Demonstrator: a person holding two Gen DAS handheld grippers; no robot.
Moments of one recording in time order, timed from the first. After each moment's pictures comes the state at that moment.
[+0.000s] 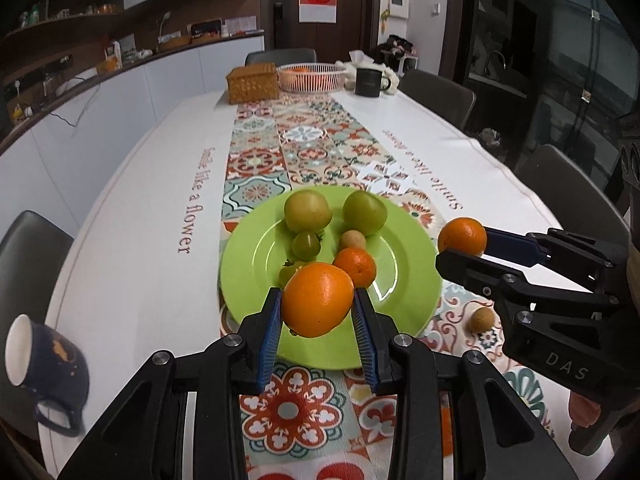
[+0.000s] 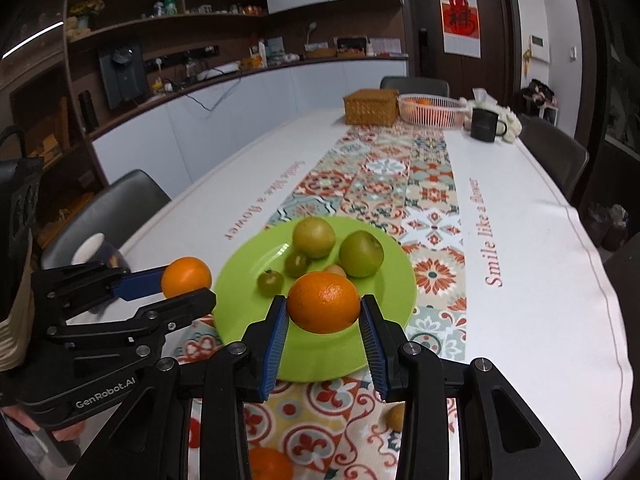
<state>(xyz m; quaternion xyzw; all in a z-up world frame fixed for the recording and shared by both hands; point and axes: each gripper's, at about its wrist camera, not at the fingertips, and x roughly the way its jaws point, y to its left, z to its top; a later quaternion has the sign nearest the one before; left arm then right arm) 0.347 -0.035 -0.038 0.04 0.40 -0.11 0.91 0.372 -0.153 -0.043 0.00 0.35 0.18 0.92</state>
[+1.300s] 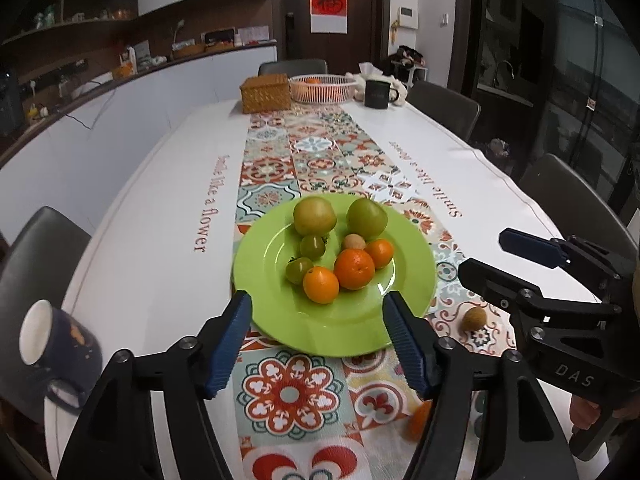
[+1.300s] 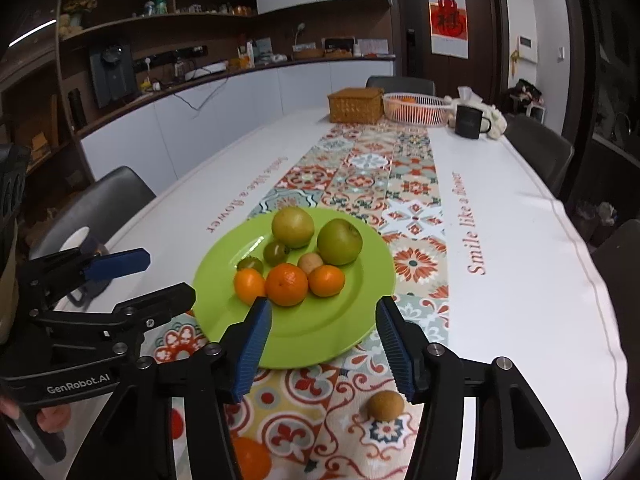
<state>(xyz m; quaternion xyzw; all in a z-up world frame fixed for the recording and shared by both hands) 0.314 -0.034 -0.014 0.04 0.37 -0.09 0.92 0.346 -0.167 -0.036 -0.01 0.33 0.15 0.93</state>
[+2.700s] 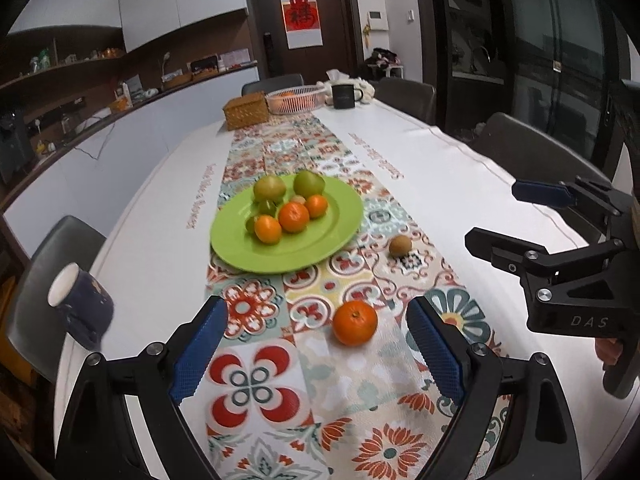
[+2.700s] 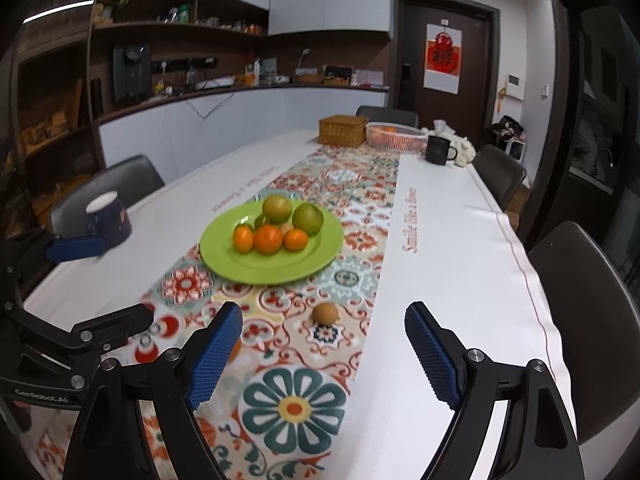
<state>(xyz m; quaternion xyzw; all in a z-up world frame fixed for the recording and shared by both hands) 0.197 -0.093 -0.027 0.10 0.35 -0.09 0.93 0.238 -0.225 -0.031 -0.07 0.30 0.14 0.94</state>
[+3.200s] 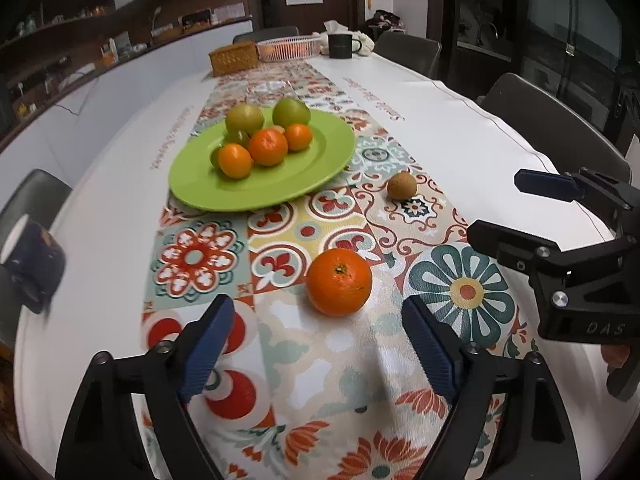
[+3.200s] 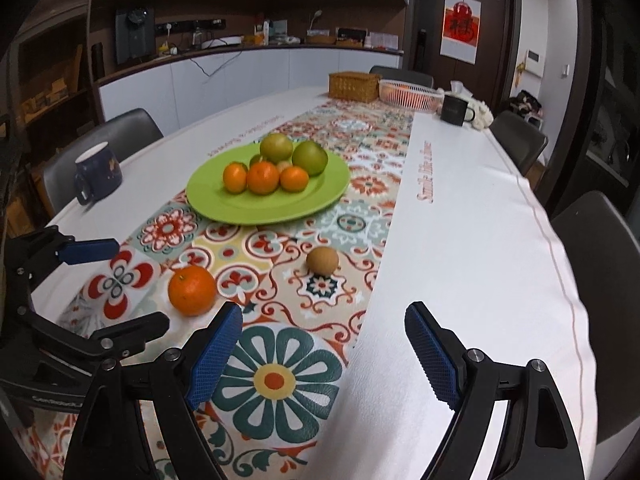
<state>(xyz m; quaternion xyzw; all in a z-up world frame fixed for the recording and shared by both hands) 0.224 -0.101 -0.090 0.07 0.42 -0.10 0.90 0.261 -0.229 -0.085 -0.08 0.36 0.16 0.92</state>
